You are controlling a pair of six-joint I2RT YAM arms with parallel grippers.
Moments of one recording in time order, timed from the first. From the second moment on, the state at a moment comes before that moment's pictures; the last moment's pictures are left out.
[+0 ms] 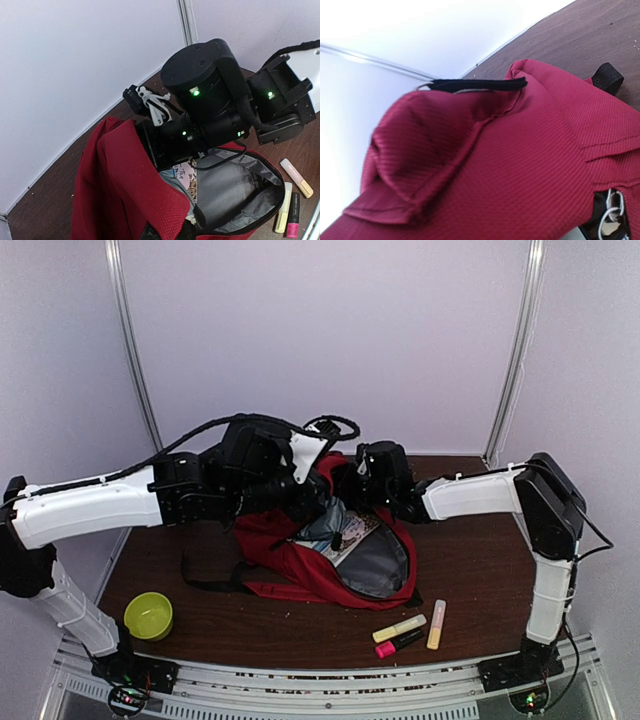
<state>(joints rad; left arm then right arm) -1.13 1.52 1.40 -0.34 -0.37 0.03 0.72 1.95 1.28 0.33 -0.10 1.07</state>
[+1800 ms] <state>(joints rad) -1.06 1.40 1.31 -0.32 -0.30 -0.10 0.83 1.99 1.22 0.40 -0.50 0.80</state>
